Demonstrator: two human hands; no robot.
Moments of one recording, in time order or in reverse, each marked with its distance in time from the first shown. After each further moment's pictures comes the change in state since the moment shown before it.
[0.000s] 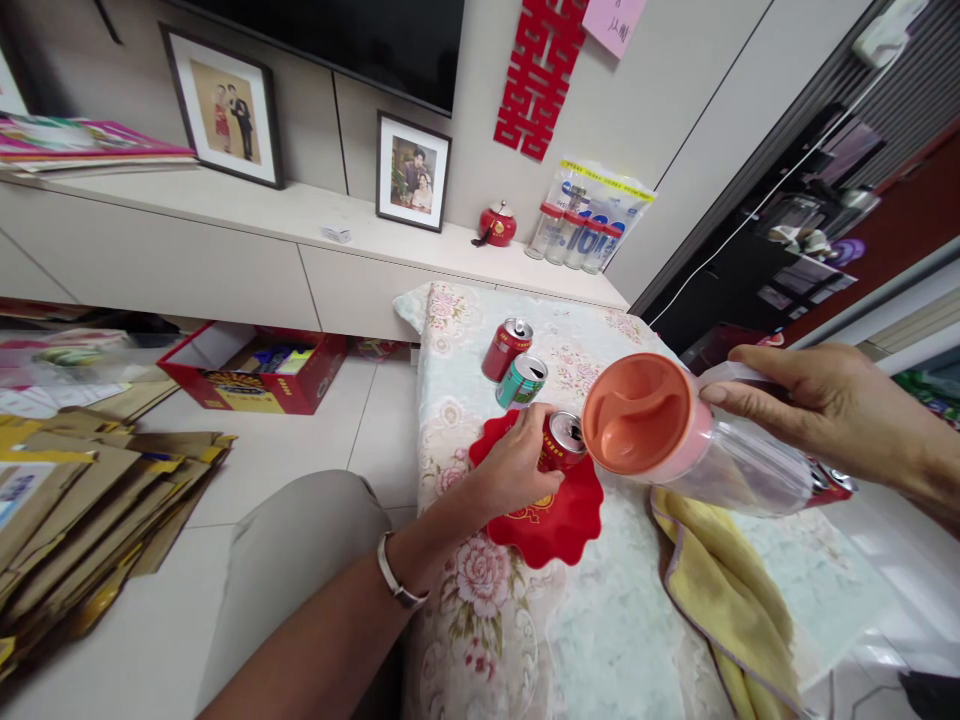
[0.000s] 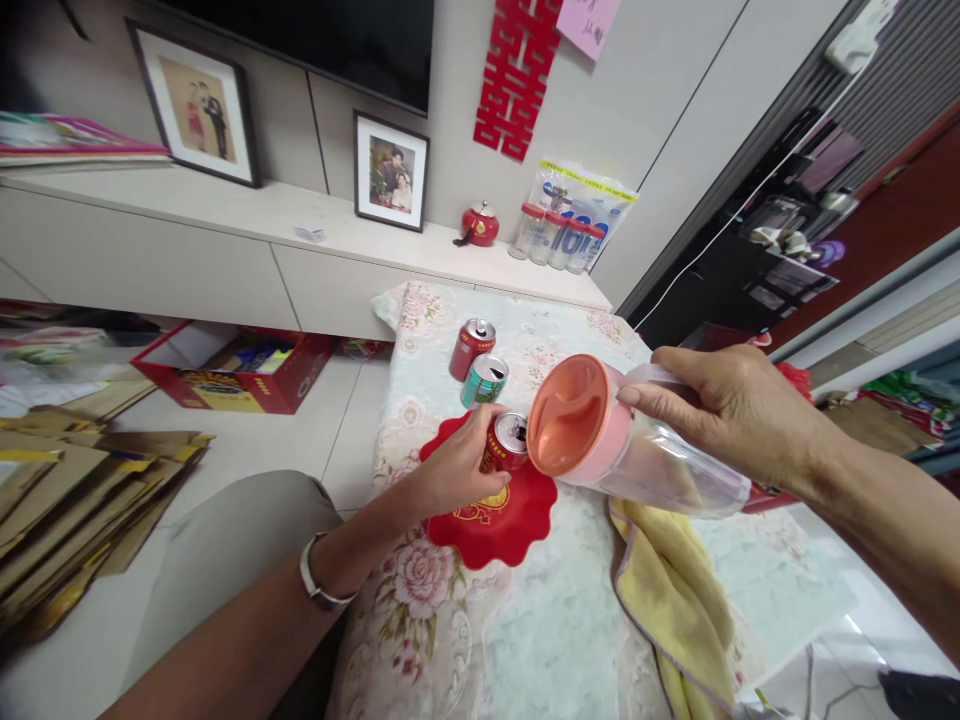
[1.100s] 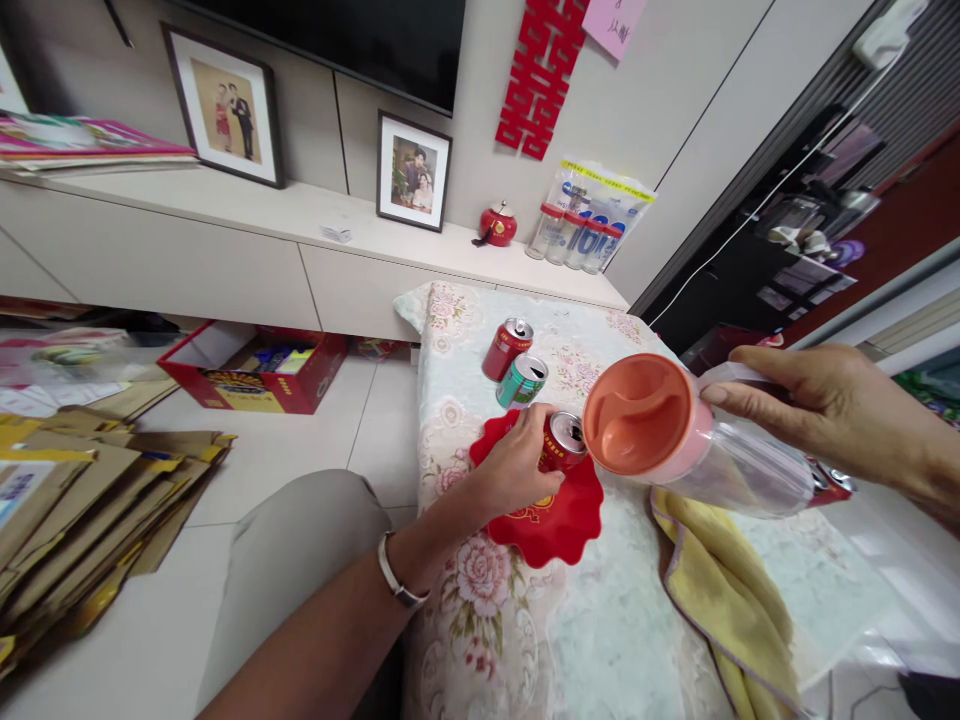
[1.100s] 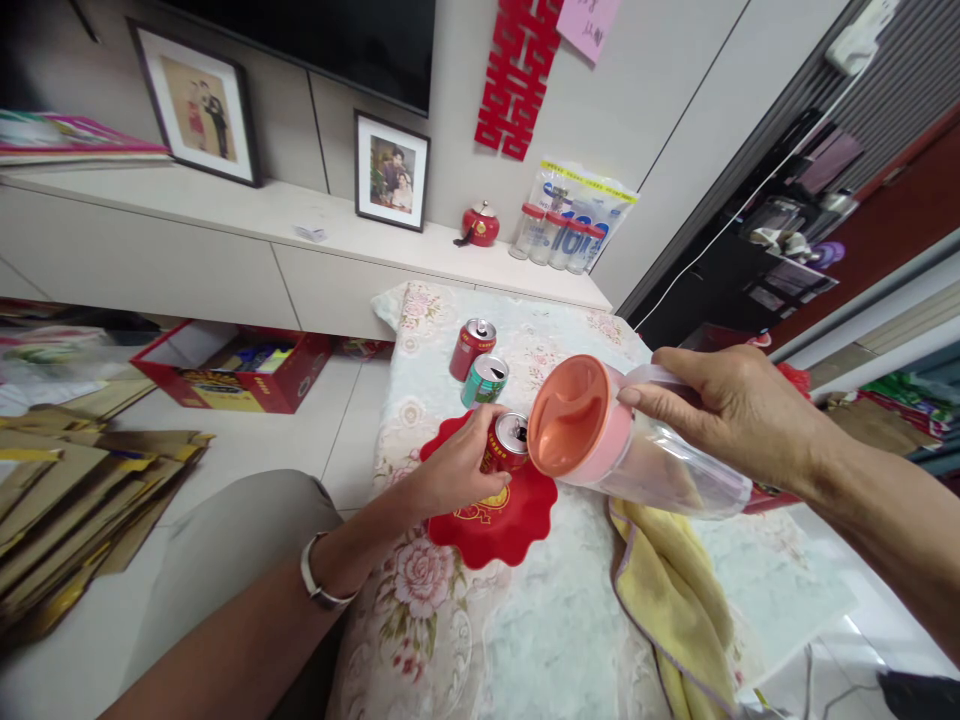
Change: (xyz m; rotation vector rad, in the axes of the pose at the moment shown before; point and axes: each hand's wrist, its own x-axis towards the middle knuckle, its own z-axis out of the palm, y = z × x) left_hand 0.000 -0.001 0.000 -0.017 0.003 0.008; right_hand 0.001 0.006 0.000 -0.014 -0.027 -0.019
